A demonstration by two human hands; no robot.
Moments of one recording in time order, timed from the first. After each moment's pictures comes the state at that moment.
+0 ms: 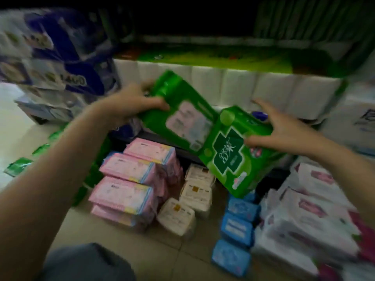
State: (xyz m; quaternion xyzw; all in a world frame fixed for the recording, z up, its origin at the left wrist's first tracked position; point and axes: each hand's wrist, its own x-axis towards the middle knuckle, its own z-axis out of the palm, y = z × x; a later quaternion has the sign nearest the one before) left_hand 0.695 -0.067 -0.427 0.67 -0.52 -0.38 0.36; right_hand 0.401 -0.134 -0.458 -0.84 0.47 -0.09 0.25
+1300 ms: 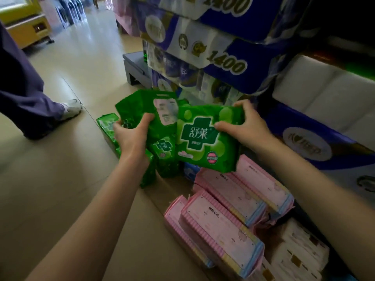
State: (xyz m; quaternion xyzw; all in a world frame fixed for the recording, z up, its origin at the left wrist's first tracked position) left_hand 0.958 0.061 -0.577 0.61 0.08 -0.12 0.78; right_hand 0.823 -0.108 -0.526 -0.85 0.31 -0.17 0.38
